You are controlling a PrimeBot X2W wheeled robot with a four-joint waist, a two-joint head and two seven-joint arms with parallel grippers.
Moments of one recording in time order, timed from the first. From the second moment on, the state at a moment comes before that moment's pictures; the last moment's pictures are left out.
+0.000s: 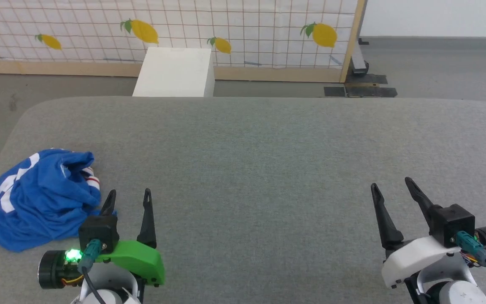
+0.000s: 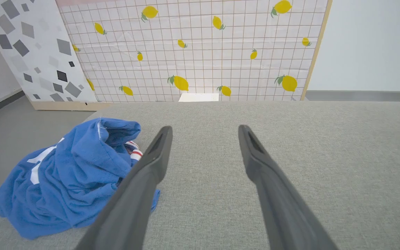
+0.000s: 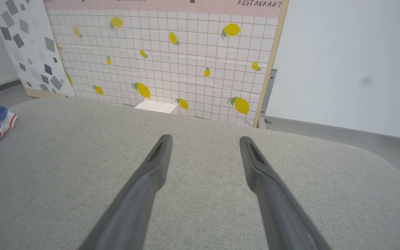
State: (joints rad) left arm -0.01 0.06 -0.01 0.02 -0.02 0.03 -0.03; right arm -0.01 -0.05 0.00 0.01 0.01 0.13 -0.01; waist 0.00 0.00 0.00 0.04
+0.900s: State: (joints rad) left arm -0.01 0.06 -0.01 0.01 -0.05 0.09 -0.08; right arm -0.01 -0.05 0.01 0.01 0.04 0.13 -0.04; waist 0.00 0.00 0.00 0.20
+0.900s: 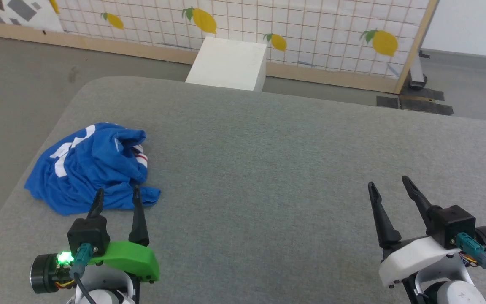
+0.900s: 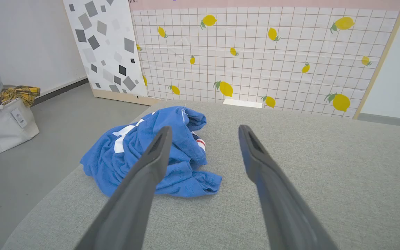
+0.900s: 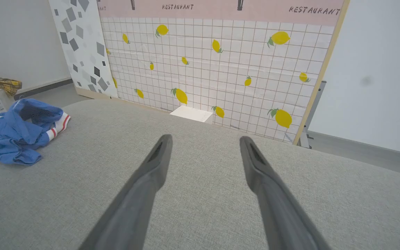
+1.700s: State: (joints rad) left arm 0.01 0.07 -0.01 -0.02 -0.09 0.15 -0.11; right arm -0.01 -0.05 0.03 0.00 0.06 0.13 -0.06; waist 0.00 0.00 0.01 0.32
